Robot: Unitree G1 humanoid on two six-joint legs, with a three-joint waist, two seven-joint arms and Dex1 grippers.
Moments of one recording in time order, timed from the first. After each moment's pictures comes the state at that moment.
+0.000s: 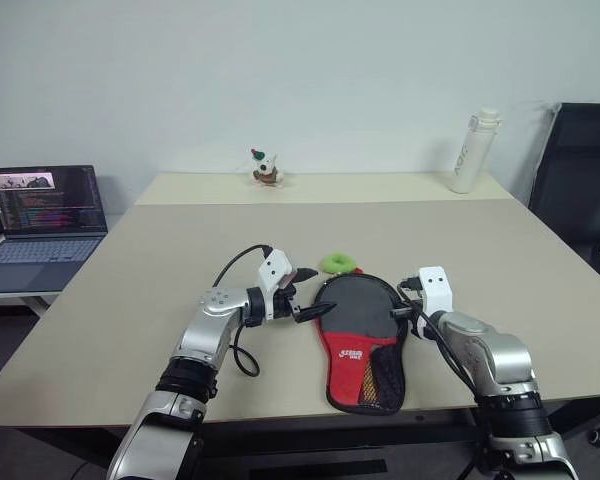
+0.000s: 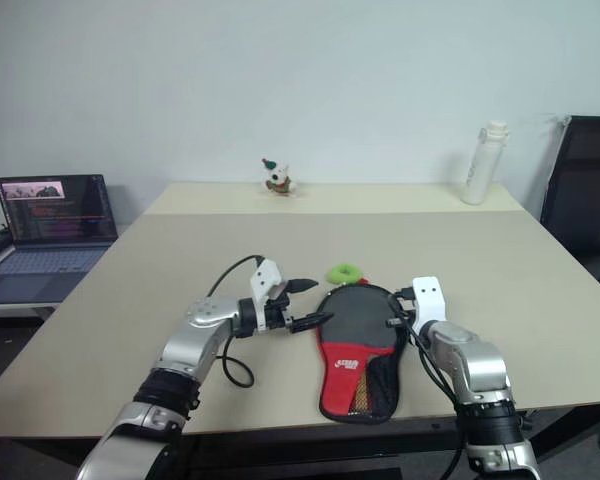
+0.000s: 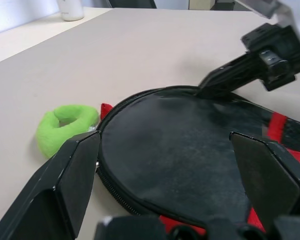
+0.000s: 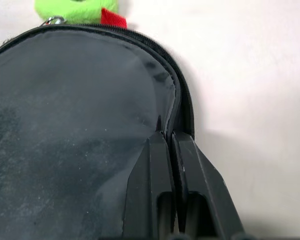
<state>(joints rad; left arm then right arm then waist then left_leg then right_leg) -0.70 0.35 -0.09 0.48 -0.15 0.08 -1.01 -0.55 -0.24 -0.05 0.06 0.22 0.89 0.24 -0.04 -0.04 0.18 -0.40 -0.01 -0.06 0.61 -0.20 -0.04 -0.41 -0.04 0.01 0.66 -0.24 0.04</state>
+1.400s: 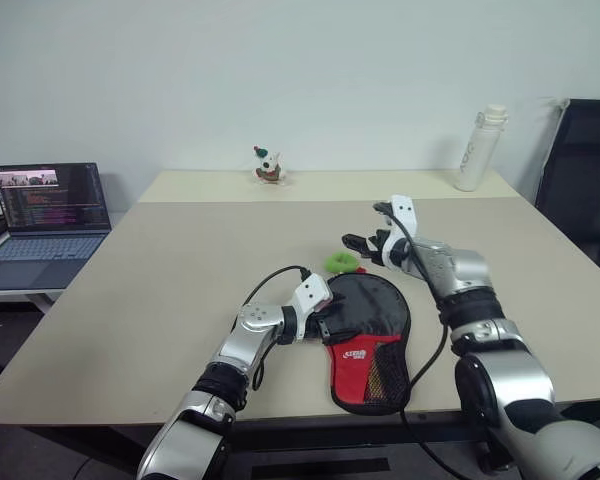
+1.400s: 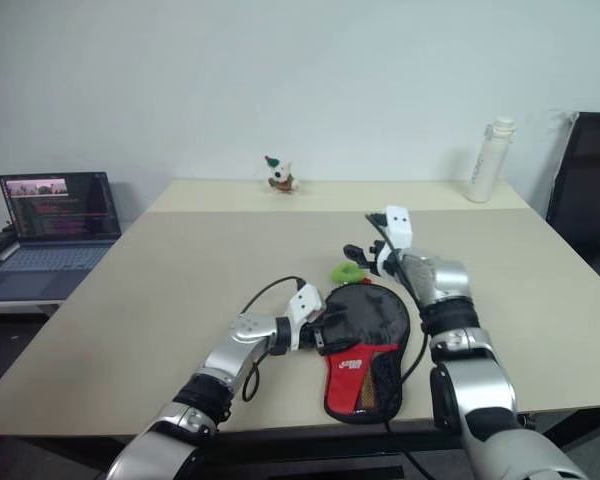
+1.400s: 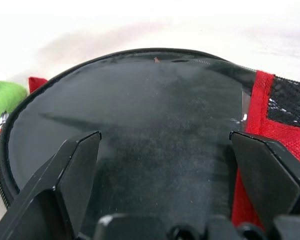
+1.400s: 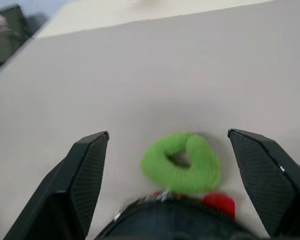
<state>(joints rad) -0.68 0.23 -0.20 0.58 -0.04 -0.02 -0.94 -1.22 -0.12 -0.11 1.00 0.23 0.49 0.30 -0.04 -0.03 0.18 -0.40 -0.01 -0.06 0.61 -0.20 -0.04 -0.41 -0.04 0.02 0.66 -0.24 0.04</state>
